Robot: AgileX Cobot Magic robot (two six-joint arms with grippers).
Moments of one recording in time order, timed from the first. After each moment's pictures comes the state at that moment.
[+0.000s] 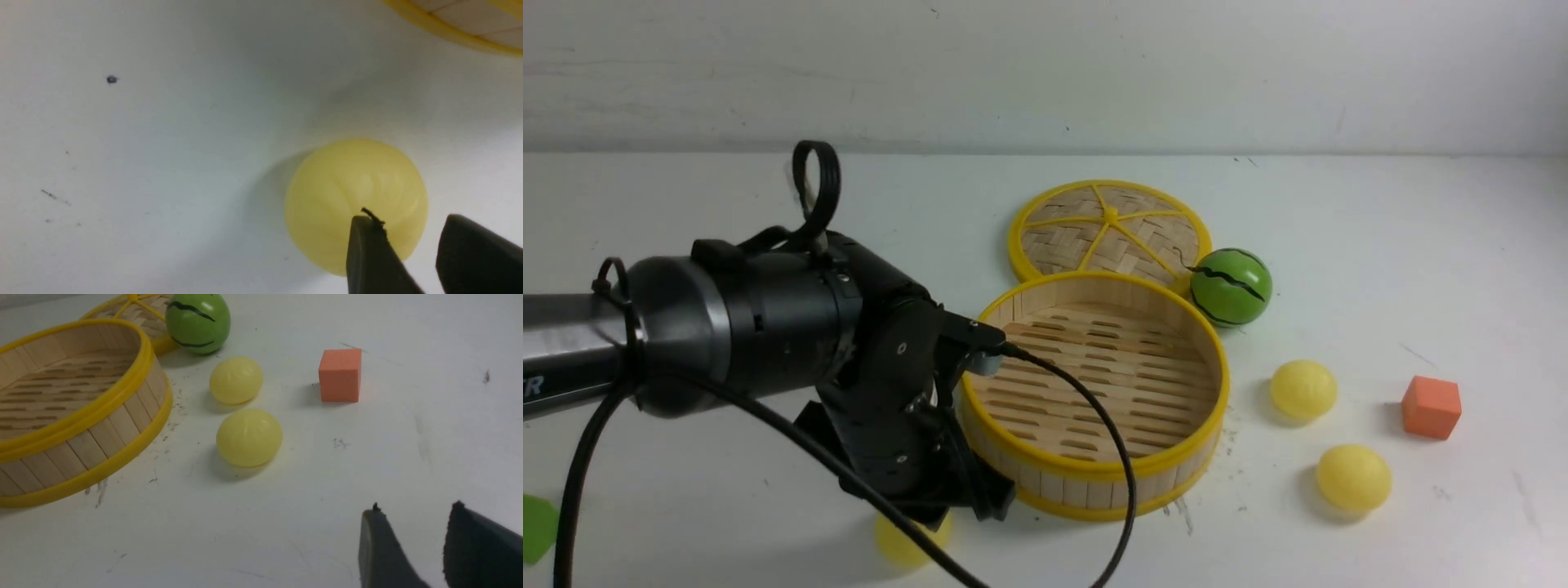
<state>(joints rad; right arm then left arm) 0.03 -0.01 0.02 0.07 0.40 0.13 -0.59 1.73 -1.12 0.11 0.78 -0.29</state>
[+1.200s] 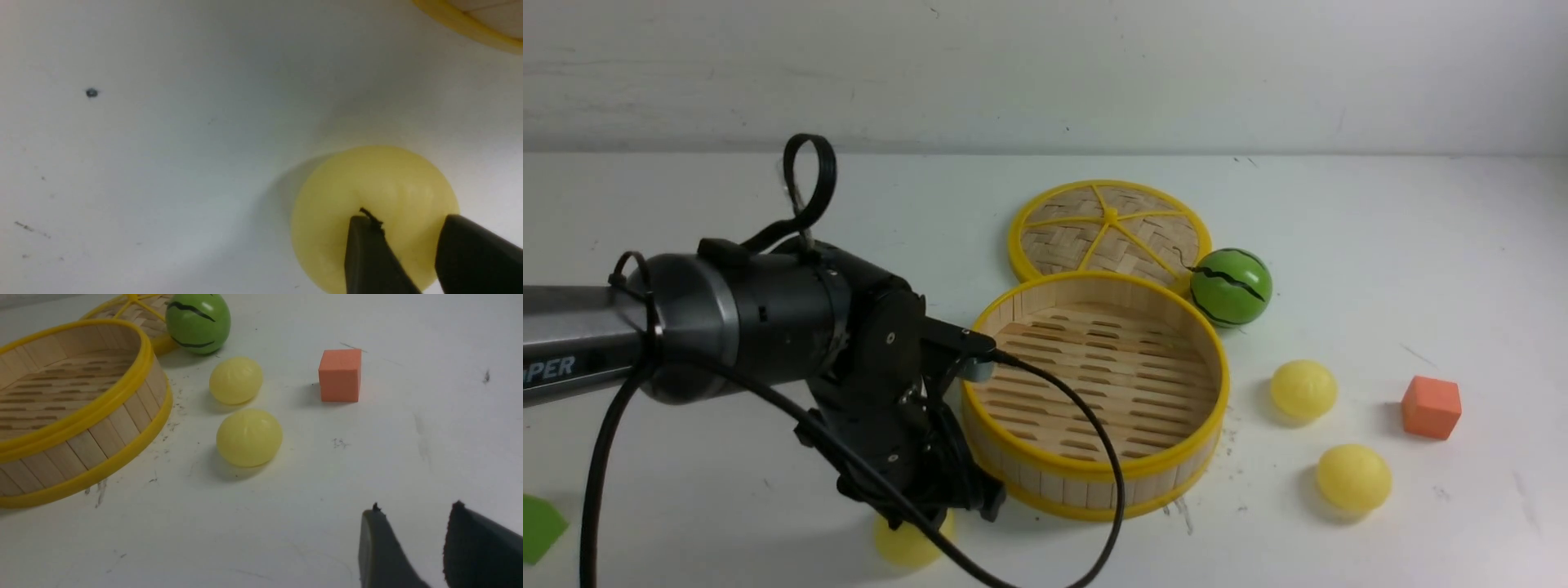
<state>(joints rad) 0.03 -0.01 0.02 0.07 0.40 0.13 -0.55 1.78 -1.12 0.03 0.75 -0.16</state>
